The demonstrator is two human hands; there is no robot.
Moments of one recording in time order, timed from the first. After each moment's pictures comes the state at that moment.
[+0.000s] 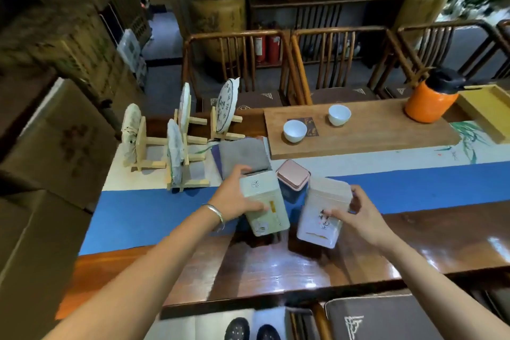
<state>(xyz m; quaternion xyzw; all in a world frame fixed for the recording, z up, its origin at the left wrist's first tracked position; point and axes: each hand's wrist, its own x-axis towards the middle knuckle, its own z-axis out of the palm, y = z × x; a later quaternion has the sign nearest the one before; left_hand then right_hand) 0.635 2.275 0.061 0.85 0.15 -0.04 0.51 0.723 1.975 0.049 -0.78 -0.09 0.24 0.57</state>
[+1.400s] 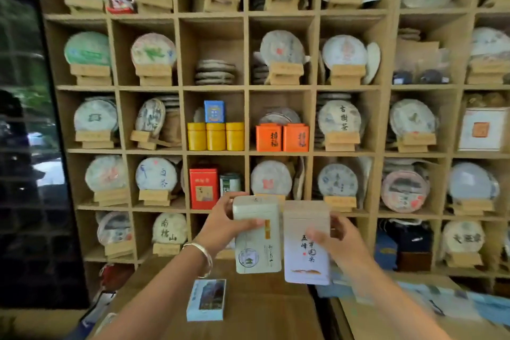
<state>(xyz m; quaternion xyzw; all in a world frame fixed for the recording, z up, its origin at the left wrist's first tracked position) -0.276 2.519 0.355 0.44 0.57 0.65 0.25 -0.054 2.657 0.319 -0.25 -0.68 0.54 0.43</state>
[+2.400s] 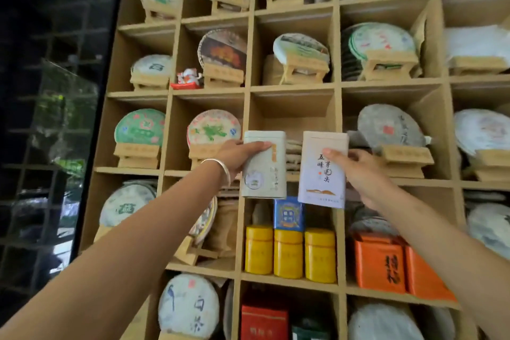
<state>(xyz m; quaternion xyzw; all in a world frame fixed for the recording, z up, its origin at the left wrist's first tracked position) -0.648 2.656 0.655 0.45 0.54 0.69 0.13 -0.451 2.820 0.630 -0.10 -0.70 0.50 0.51</state>
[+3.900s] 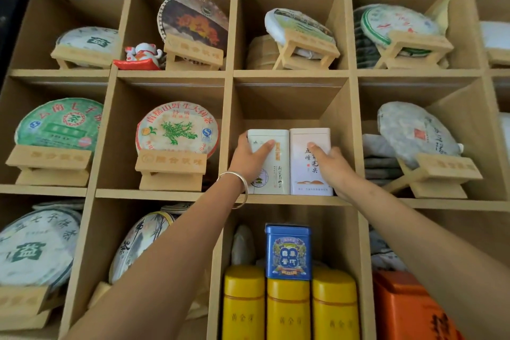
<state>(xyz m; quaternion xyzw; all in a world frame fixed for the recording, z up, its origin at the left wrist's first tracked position) -0.775 2.823 0.713 0.53 0.52 0.67 -0.05 -0.626 2.938 0.714 -0.21 -0.72 0.39 0.53</state>
